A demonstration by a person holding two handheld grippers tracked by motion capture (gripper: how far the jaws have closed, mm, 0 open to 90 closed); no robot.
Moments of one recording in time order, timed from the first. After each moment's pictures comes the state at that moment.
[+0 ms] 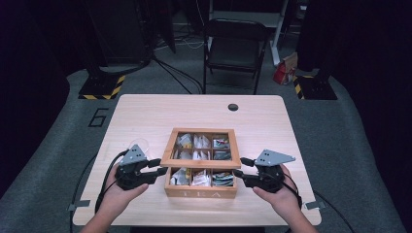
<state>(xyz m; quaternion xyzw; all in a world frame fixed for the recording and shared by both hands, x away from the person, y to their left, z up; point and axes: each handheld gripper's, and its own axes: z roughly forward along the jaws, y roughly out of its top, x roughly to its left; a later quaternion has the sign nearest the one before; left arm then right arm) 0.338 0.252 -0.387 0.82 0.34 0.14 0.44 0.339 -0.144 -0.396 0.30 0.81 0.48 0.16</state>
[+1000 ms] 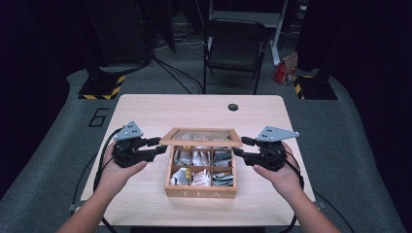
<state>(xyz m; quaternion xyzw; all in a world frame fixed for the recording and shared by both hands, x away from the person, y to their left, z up) 0.376 0.254 -0.339 0.80 0.33 0.16 0.47 0.372 -0.140 -0.346 0.31 0.79 0.49 0.18</state>
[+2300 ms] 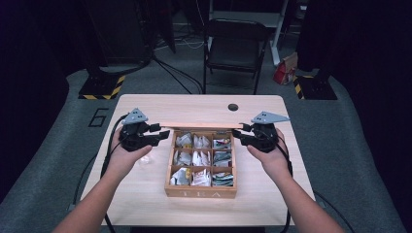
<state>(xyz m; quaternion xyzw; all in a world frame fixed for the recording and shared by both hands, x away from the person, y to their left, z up) 0.420 0.251 -0.348 0.79 0.35 0.18 0.46 0.427 -0.134 -0.358 0.36 0.77 0.48 0.20</state>
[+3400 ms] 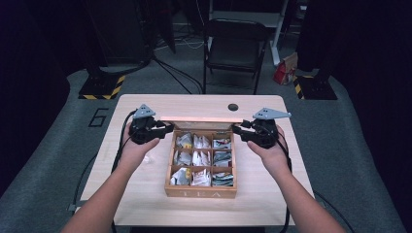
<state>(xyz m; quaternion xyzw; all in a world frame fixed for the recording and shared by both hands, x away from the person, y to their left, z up) 0.454 0.240 -0.366 0.78 0.37 0.19 0.46 0.438 -0.136 -0.355 0.36 0.76 0.50 0.19</state>
